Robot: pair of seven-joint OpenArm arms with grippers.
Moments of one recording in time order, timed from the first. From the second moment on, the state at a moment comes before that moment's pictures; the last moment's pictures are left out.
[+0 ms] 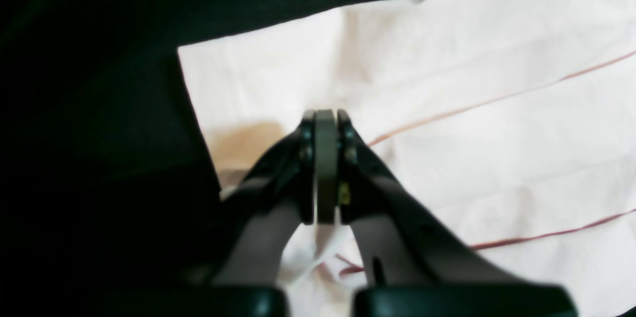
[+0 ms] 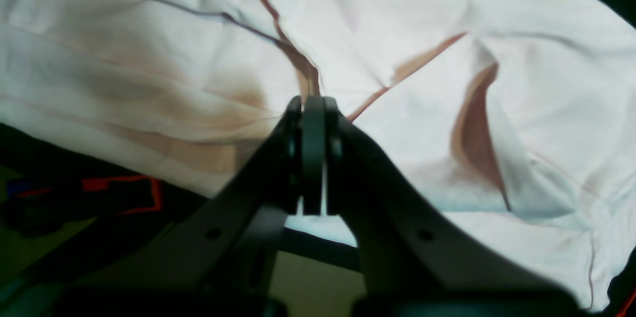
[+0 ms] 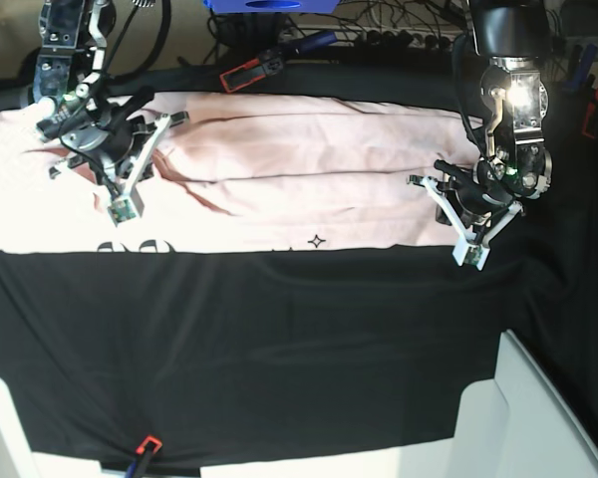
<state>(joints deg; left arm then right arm) 5.4 -12.2 -10.4 81.6 -5.3 -23.5 43.9 -19.9 -3.7 12.4 107.9 -2.6 29.8 -55.7</state>
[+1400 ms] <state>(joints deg) 5.5 -12.2 -12.3 81.8 -5.6 -24.1 43.9 -8.2 5.0 23.9 81.3 -3.3 29.2 -48.3</state>
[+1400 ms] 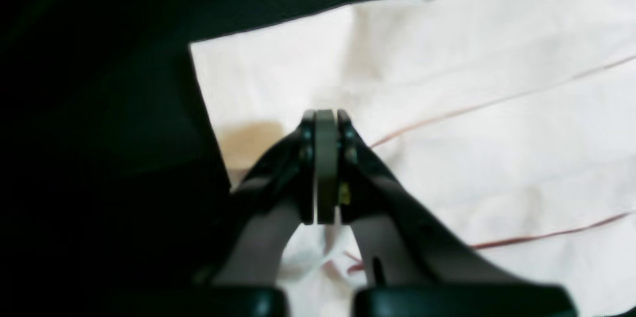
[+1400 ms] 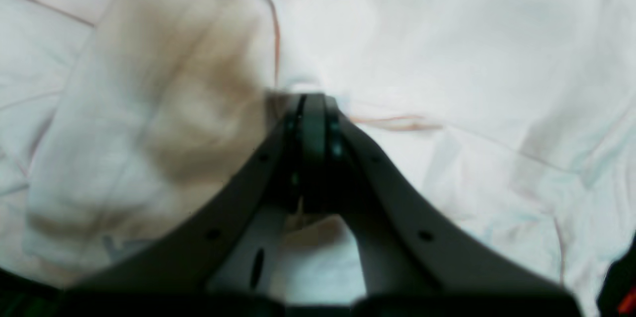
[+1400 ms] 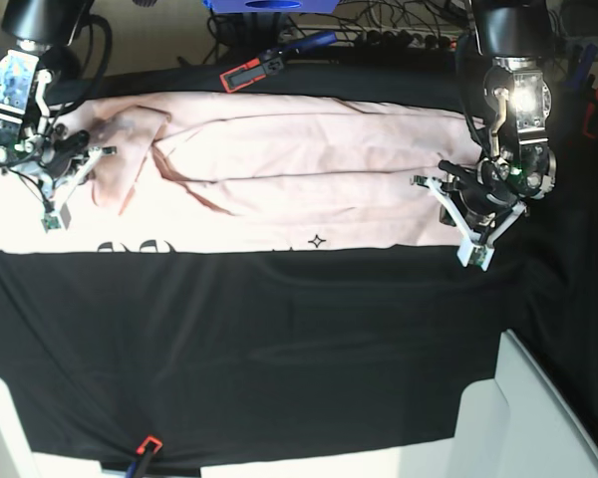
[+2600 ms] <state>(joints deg) 11.8 -26.9 -23.8 62.7 -49.0 -39.6 43.9 -13.6 4.7 23.9 95.3 -3.1 29.6 -50.3</state>
